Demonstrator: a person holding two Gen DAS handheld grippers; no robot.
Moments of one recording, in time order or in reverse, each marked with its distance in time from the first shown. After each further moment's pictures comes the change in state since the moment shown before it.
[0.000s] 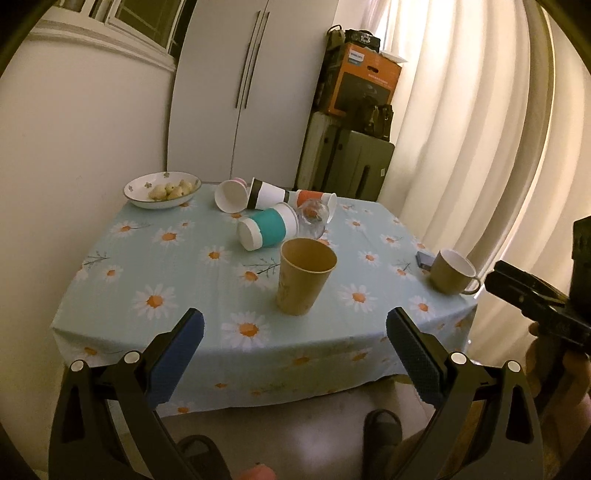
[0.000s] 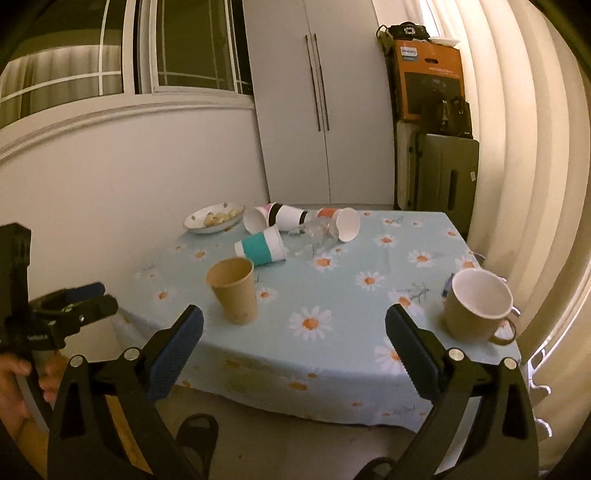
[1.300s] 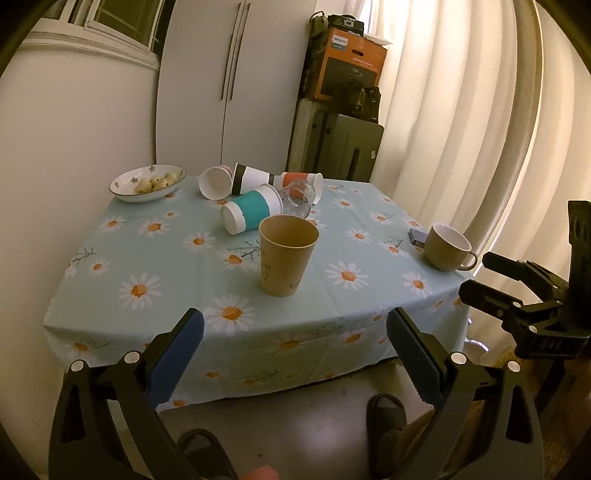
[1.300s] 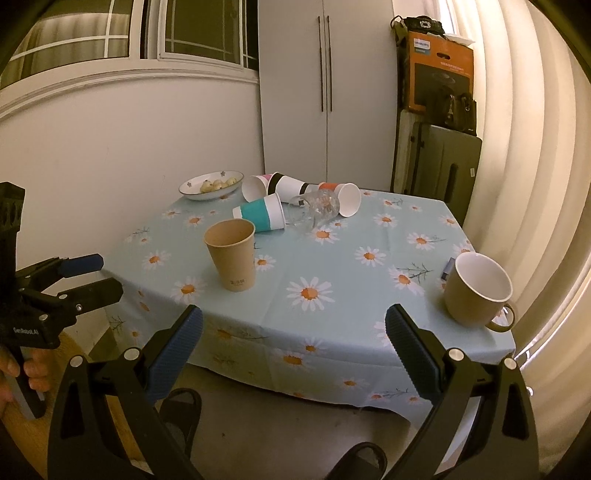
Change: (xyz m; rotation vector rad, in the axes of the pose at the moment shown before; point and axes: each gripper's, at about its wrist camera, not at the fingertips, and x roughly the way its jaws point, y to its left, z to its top) left arm 0.013 -0.021 -0.014 0.055 0.043 -0.017; right arm 0.016 0.019 -0.020 -0.075 0.079 -0.051
